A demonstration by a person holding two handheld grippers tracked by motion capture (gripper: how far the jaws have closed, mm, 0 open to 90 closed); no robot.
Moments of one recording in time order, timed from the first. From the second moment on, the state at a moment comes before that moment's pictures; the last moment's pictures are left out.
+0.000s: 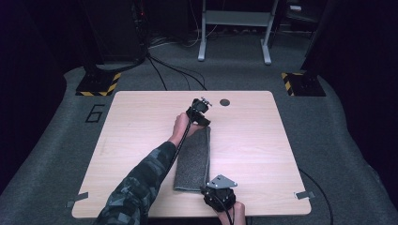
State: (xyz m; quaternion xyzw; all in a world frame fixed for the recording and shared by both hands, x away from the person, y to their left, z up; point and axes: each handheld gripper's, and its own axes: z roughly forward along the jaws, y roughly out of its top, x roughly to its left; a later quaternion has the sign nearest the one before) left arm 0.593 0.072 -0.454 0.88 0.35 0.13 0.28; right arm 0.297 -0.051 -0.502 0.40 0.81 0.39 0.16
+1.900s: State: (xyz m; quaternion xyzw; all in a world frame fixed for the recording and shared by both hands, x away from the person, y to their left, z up) left arm 0.395 0.189 -0.514 0.88 0.33 0.13 0.31; right arm 0.363 -0.073 -0.525 0.42 0.82 0.34 0.19
